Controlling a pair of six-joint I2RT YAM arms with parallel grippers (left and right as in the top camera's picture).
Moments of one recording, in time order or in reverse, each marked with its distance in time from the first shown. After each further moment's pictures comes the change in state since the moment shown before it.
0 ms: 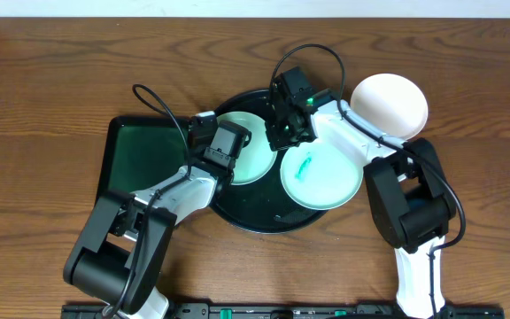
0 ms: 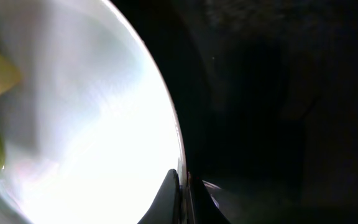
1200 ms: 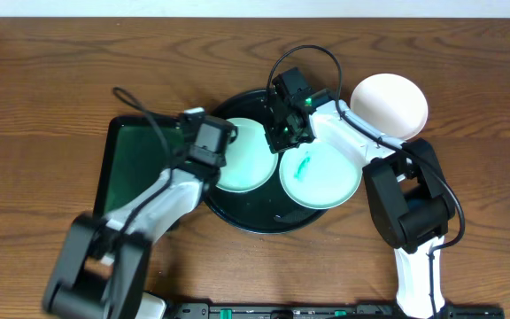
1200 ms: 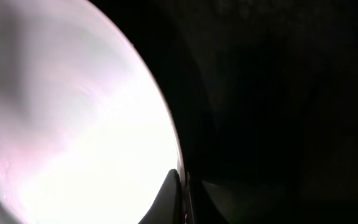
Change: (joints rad) left arm 0.063 -0.161 -0.013 -0.087 0.092 0.019; right arm 0.003 0.000 0.012 -0.031 -0.001 -0.053
